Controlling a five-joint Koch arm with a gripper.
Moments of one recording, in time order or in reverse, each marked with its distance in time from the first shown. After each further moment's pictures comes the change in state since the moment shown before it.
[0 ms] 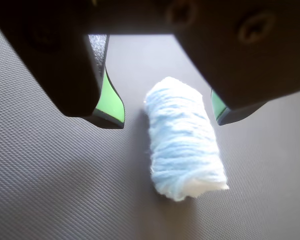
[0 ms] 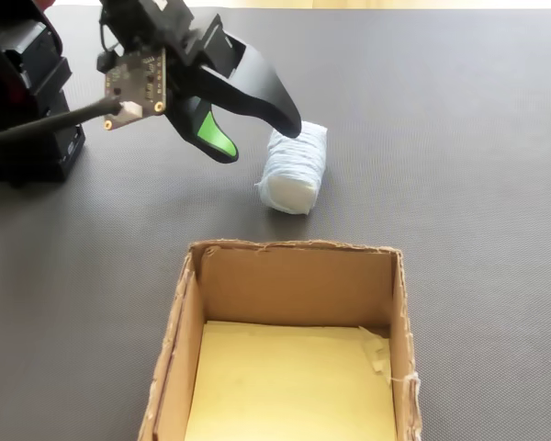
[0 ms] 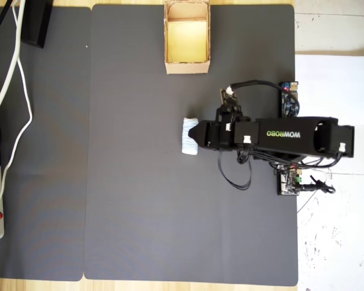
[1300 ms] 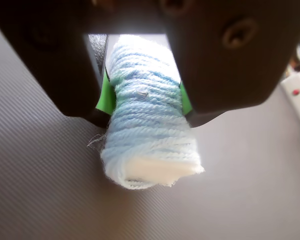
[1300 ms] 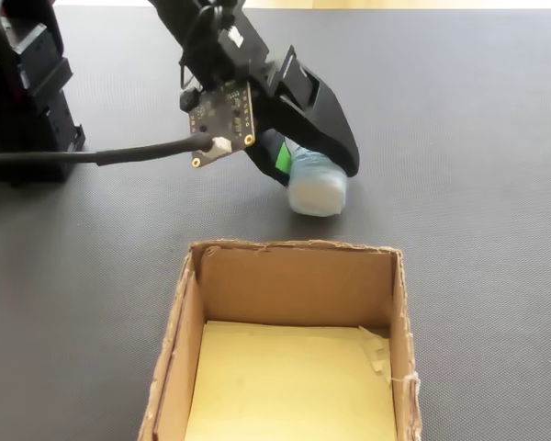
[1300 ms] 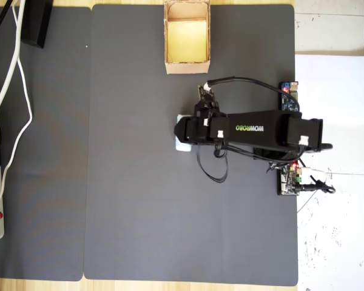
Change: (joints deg) arm 2.6 -18.5 -4.8 -25.8 5.2
